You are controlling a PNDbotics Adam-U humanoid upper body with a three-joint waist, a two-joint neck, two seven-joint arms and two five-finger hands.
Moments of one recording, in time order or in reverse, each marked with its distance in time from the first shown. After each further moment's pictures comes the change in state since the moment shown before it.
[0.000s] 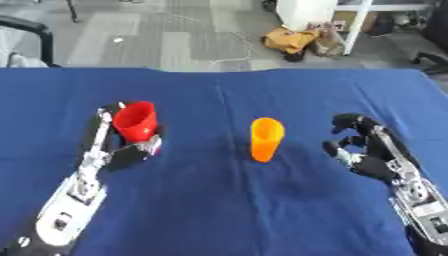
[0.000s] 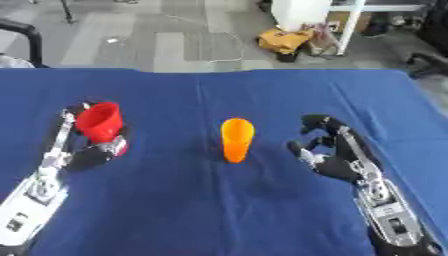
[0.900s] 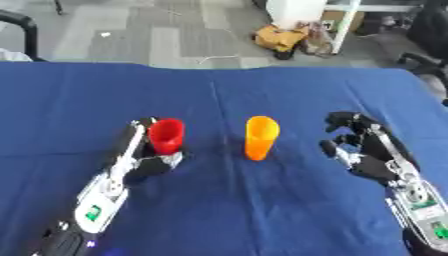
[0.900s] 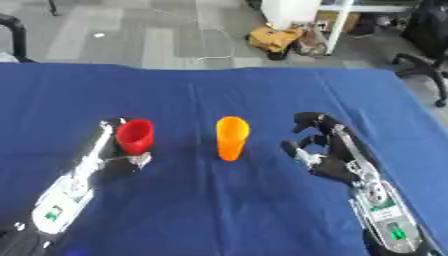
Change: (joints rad) left arm -0.127 -0.103 0.007 0.425 -0.166 -0.114 -0.016; right arm 0.061 0.073 0.003 -0.186 -0.109 0.097 0.066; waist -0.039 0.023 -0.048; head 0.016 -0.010
